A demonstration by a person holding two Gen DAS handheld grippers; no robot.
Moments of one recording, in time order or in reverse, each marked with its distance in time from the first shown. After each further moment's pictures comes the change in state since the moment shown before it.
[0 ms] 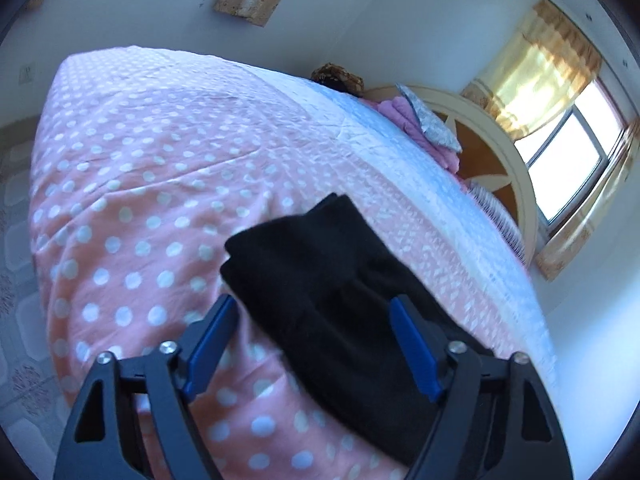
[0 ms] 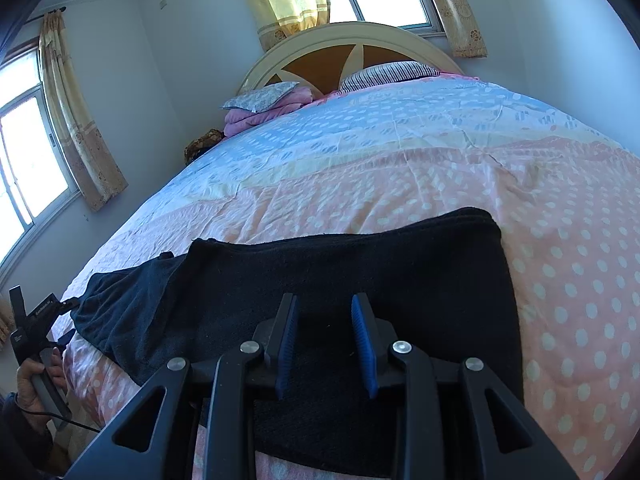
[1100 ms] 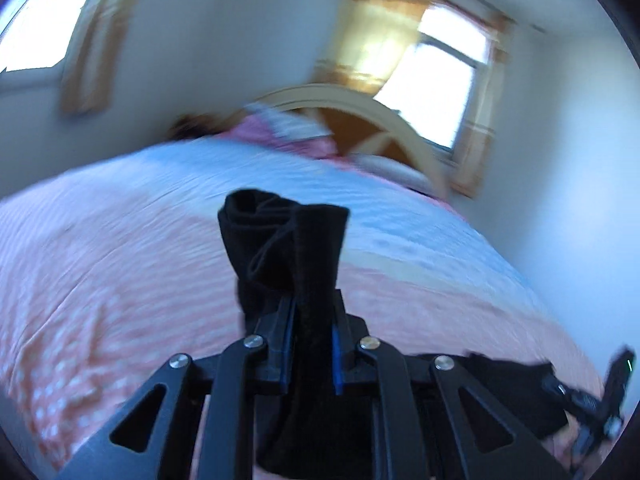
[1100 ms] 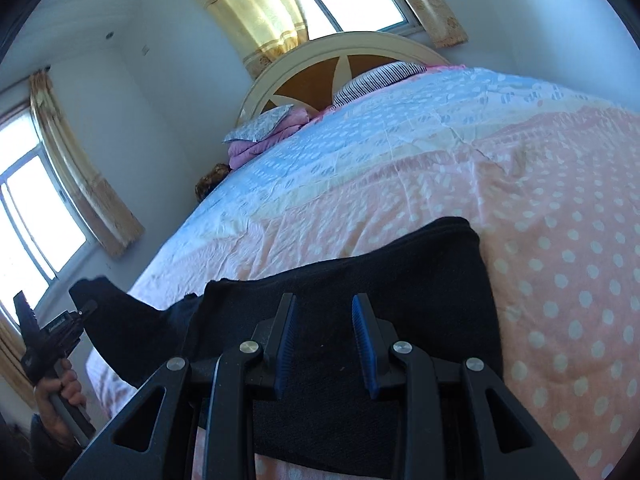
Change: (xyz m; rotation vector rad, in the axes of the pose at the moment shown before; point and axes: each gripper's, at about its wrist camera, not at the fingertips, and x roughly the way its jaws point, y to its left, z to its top) left arm -0.051 -0.166 -0.034 0.570 -0.063 -0.310; right arm -0.015 -0.027 0.007 0.179 -0.055 0.095
